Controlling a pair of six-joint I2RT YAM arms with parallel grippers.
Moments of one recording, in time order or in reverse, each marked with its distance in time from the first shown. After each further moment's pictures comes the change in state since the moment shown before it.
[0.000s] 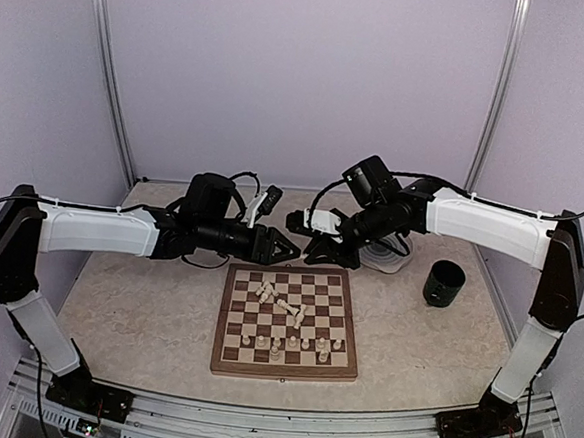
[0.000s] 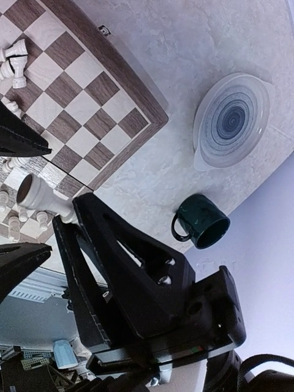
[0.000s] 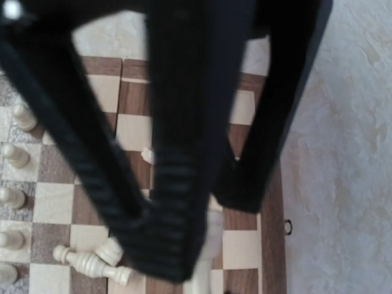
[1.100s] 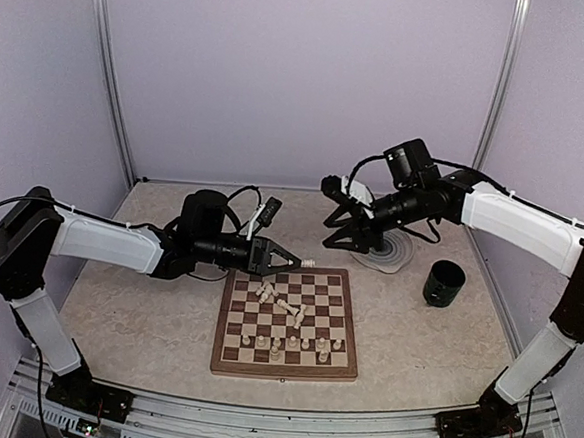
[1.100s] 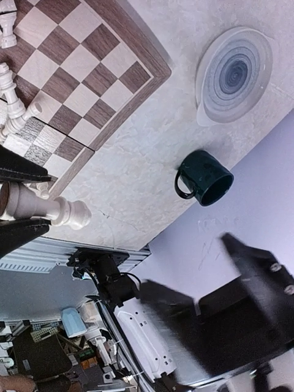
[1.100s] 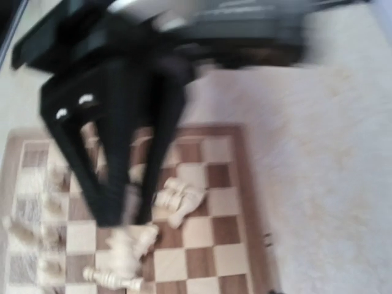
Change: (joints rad) left arm -0.002 0.042 -0.134 0.315 0.154 -0.115; right arm -0.120 -0.135 -0.055 0.035 -0.200 0.113
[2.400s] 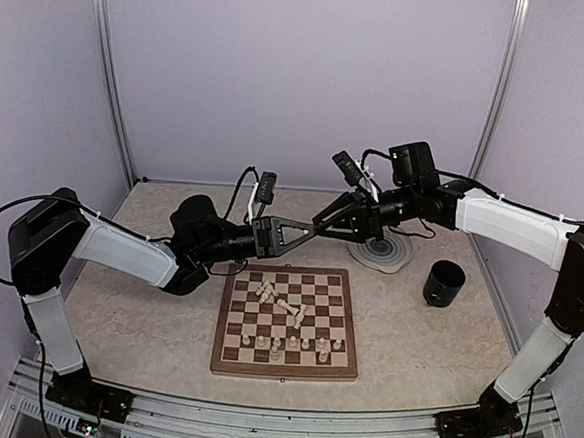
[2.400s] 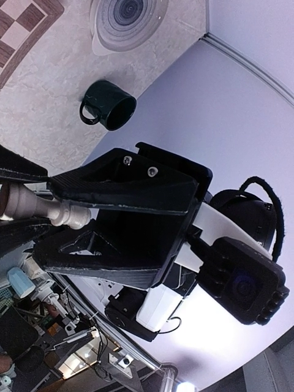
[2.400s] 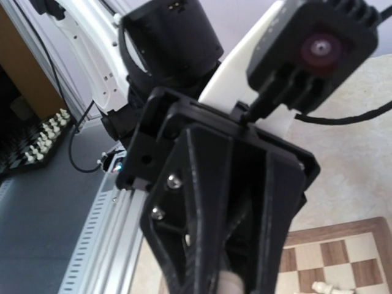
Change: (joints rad) left arm -0.059 0.100 -0.035 0.695 -0.076 -0.289; right arm -0.058 0.029 -0.068 0.306 -0.521 0.484
